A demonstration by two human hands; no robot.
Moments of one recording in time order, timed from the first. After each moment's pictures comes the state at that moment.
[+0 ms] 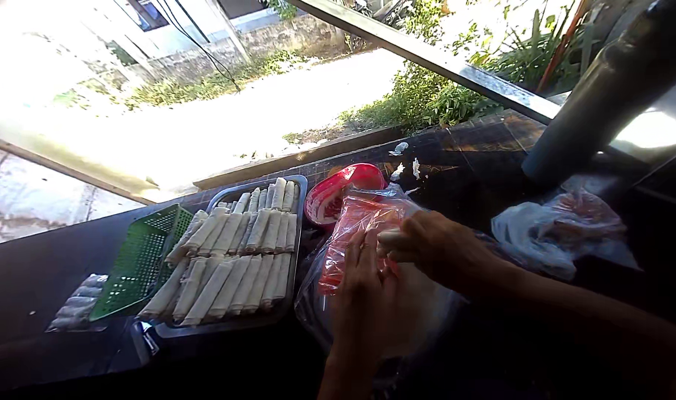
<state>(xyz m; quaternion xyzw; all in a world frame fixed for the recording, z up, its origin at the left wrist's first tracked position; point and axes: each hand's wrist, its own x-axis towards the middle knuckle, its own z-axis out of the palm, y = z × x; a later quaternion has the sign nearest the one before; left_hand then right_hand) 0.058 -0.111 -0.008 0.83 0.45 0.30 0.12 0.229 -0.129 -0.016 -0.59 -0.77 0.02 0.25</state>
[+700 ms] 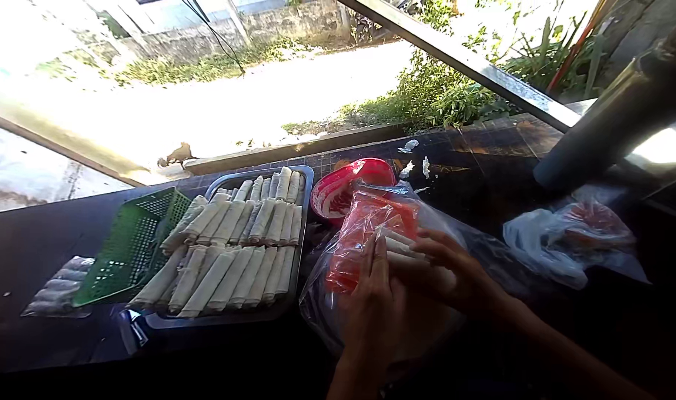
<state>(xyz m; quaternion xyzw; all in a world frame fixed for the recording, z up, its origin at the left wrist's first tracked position) 0.045 -0.117 -0.031 0.82 0.46 0.29 0.17 0.223 -0.152 -0.080 -0.49 -0.67 0.25 0.50</state>
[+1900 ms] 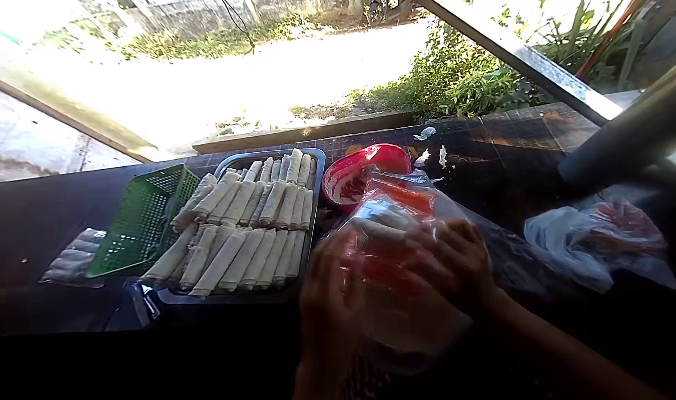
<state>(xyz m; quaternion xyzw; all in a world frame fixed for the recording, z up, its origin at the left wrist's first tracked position) -0.013 -0.094 -0.031 0.79 0.45 0.39 0.11 0.190 -0.122 -0.080 -0.55 -0.68 -0.11 0.47</state>
